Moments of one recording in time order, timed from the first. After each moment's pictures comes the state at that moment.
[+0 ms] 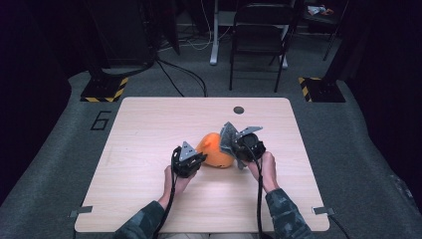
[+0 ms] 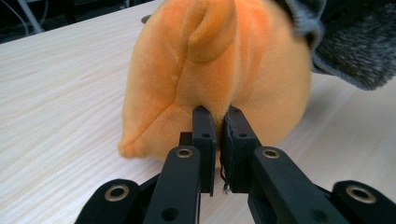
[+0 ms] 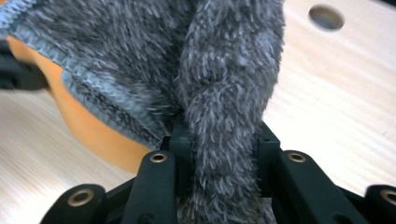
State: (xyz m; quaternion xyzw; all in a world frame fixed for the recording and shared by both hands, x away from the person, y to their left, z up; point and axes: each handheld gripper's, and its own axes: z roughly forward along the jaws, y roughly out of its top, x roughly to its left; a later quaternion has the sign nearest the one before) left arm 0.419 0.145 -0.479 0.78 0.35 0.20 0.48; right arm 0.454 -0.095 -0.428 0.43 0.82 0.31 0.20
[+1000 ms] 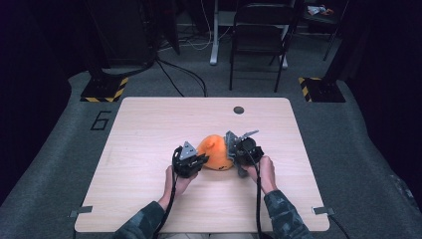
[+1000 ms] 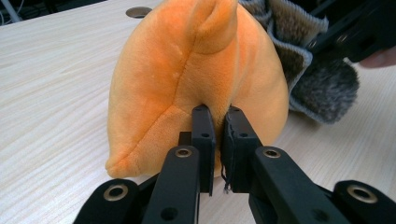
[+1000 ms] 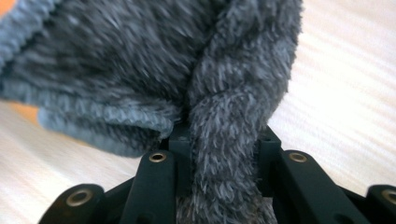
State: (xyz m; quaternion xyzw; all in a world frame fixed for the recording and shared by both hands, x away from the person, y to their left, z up) left arm 0.420 0.143 -0.480 0.79 0.35 0.17 0.48; right arm 0.464 -0.095 -0.467 0.46 0.84 0.24 0.15
